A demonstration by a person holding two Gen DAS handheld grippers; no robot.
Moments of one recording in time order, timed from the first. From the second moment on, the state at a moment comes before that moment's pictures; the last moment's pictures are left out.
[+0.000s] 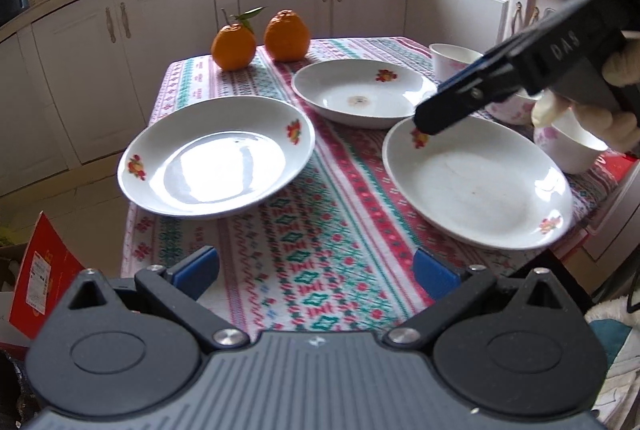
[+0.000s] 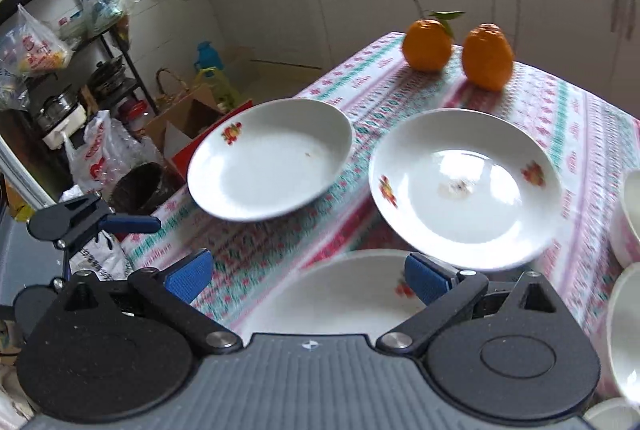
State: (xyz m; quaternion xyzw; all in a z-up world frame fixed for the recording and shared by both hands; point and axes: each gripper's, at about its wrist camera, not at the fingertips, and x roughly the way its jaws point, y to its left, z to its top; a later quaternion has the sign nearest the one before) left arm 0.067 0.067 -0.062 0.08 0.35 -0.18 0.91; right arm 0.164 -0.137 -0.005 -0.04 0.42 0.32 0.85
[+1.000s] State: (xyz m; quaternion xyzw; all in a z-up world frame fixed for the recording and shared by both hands) left arm 0.080 0.004 -0.092 0.14 0.37 -0.28 0.87; right arm 0.149 -0.217 -0.018 0.01 0.44 0.22 0.87
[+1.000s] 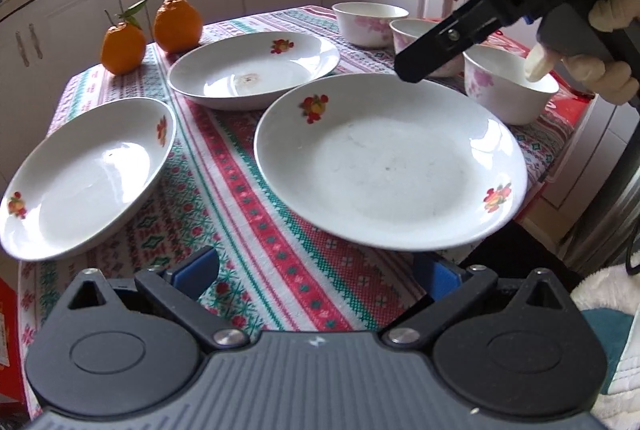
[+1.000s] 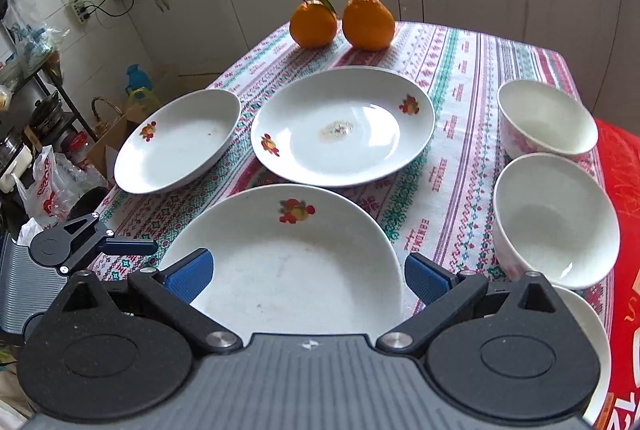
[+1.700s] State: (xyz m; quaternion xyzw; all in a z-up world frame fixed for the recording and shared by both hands) left arm 0.078 0.001 -0.087 0.15 0.35 -0.35 0.85; right arm 0.198 -0.223 -0.041 0.04 0.55 0.23 0.80
